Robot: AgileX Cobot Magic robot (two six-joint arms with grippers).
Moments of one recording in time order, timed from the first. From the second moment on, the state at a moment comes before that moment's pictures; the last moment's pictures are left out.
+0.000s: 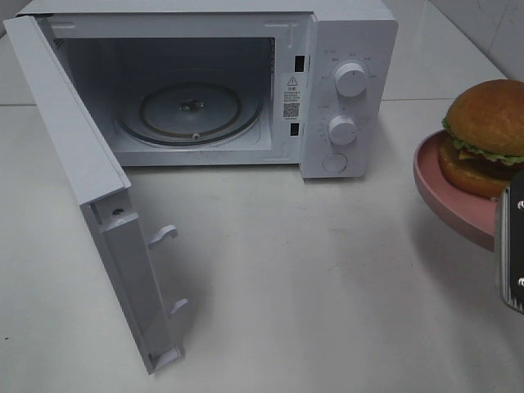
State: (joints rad) left arm 0.00 0.00 -0.50 -0.08 1.04 0.05; right arm 0.67 0.90 -0.46 -0.58 0.75 -0.35
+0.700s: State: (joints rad) left arm 0.00 0.00 -0.50 -0.08 1.04 0.05; right arm 0.67 1.11 -0.46 -0.76 0.89 0.31
